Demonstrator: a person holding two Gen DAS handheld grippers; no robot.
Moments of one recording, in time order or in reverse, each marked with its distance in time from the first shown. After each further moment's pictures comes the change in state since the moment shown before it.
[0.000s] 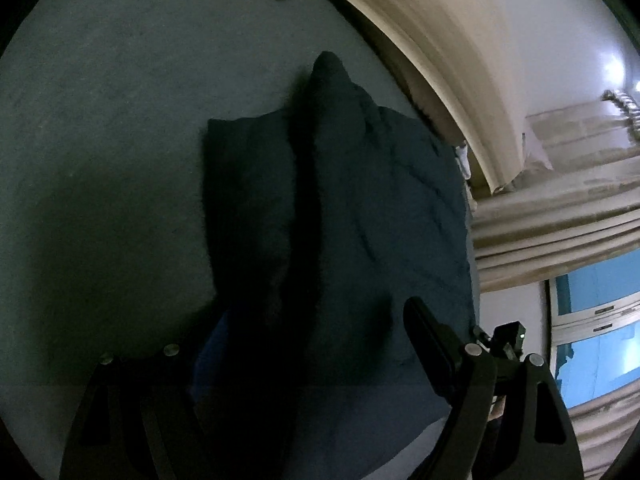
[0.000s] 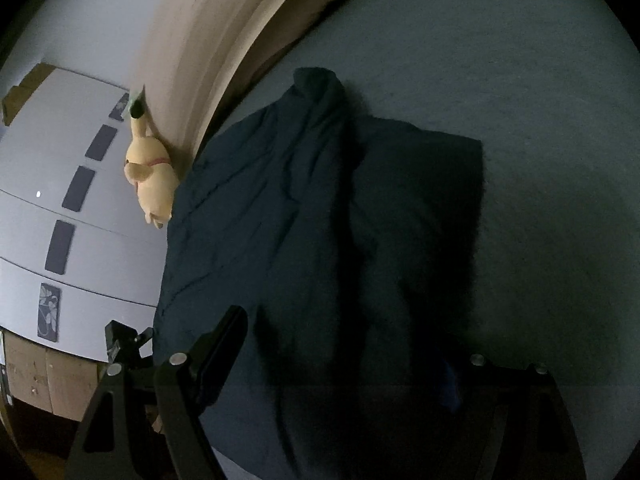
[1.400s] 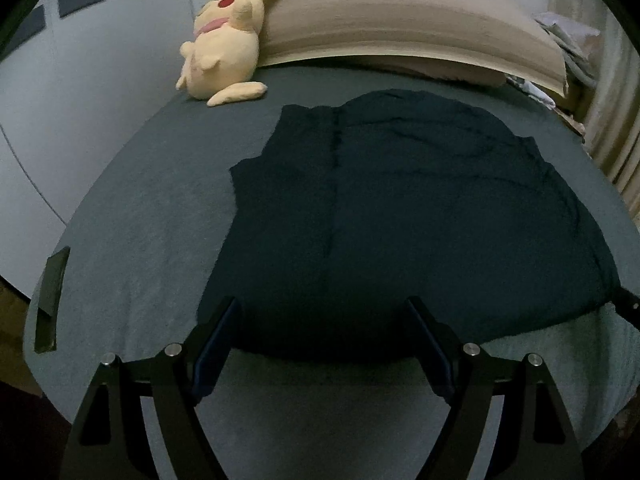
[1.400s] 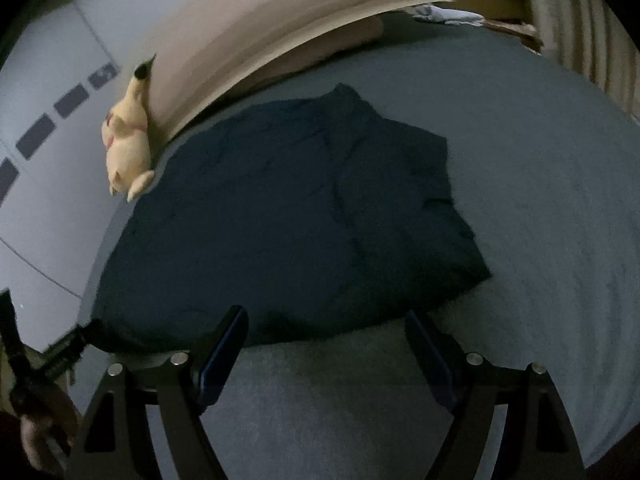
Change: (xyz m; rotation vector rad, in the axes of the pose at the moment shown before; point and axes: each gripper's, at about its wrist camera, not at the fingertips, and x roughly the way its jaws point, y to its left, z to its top) left arm -0.025 -0.124 -0.150 0.443 -0.283 0.723; right arm -0.052 0.104 -0.137 -0.173 -0.226 -0.374
